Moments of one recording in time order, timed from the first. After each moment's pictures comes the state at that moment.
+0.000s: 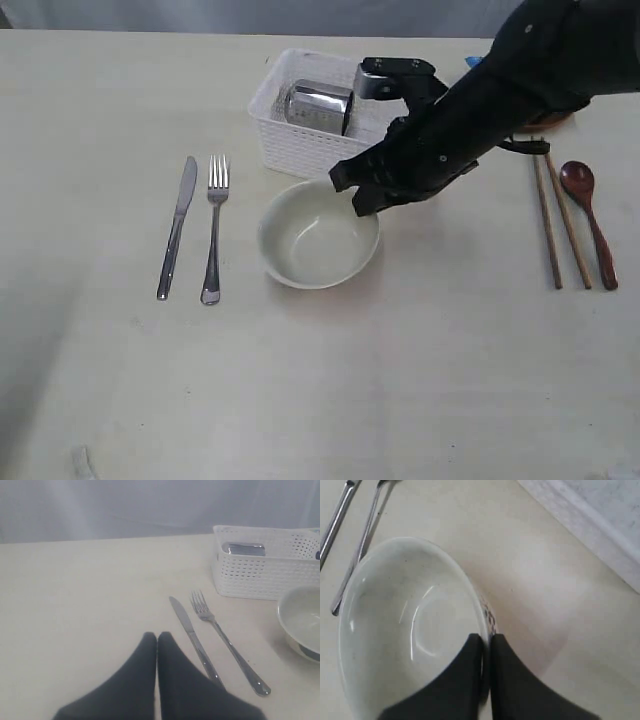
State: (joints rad) left arm -0.22 0.00 0.00 -0.17 0.34 0.11; right arm 0.43 1.82 -1.04 0.67 0.63 -0.55
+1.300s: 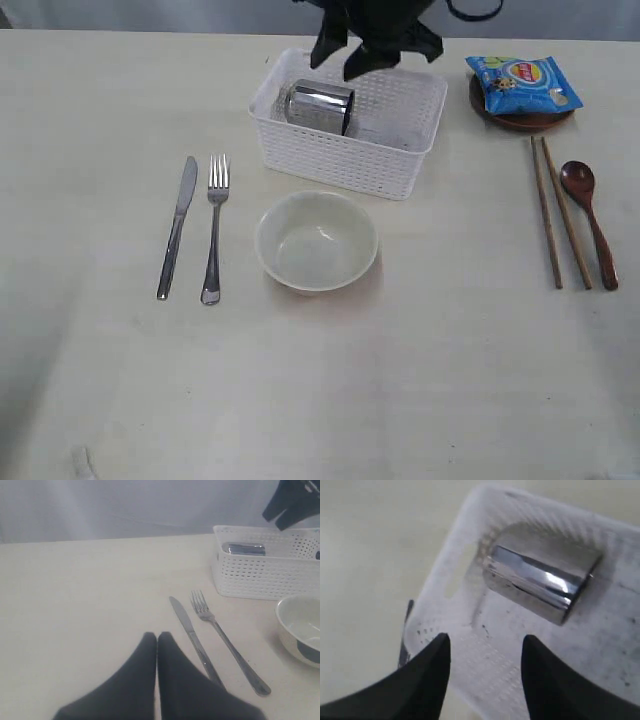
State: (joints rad) left arm -0.22 0.00 0.00 -0.17 0.34 0.11; right arm 0.37 2.15 -1.81 0.49 0.92 0.06
